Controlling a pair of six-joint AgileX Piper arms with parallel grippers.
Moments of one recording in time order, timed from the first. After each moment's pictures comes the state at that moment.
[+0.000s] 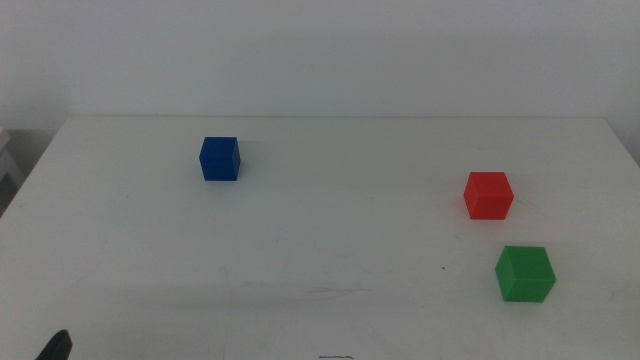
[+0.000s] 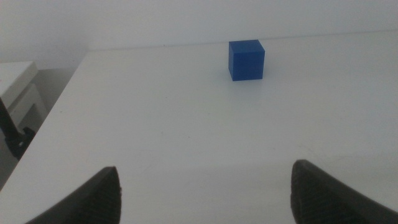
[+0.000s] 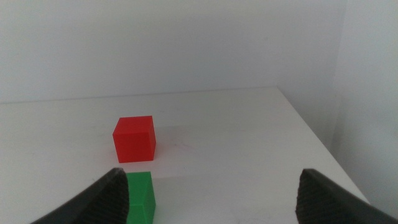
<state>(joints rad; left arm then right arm) -0.04 -0.01 0.03 -0.12 0.28 0.14 -0.05 -0.01 0.03 -0.08 0.17 0.12</state>
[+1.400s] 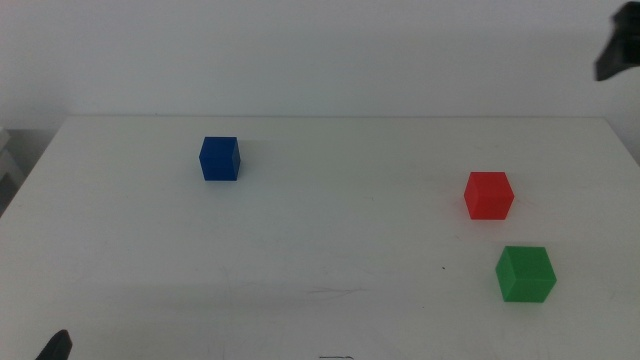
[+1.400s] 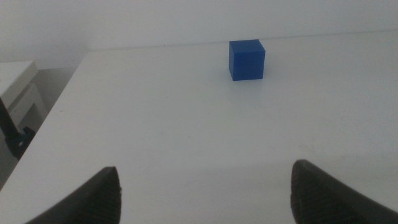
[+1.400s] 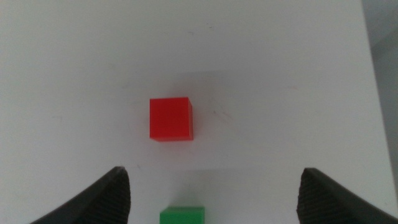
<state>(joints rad) -0.04 -0.01 0.03 -0.12 0.28 0.14 0.05 1.52 -1.64 0.01 1.17 0.11</state>
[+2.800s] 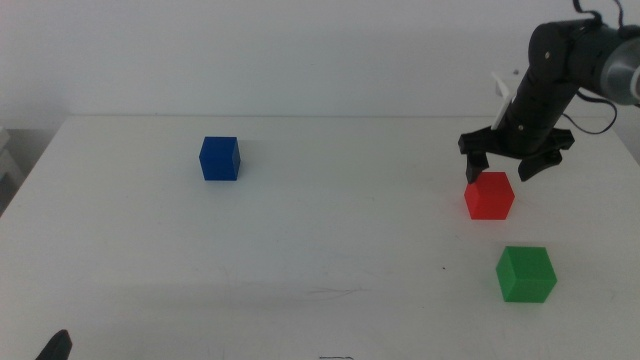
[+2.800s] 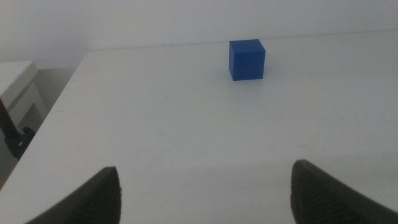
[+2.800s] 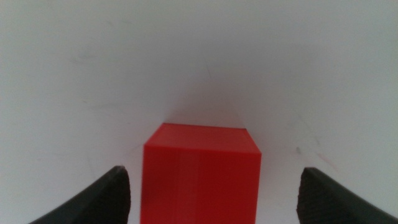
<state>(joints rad) -0.04 -0.01 0.03 -0.12 0.28 0.14 0.17 2.16 -1.81 -0.01 1.05 0.11</state>
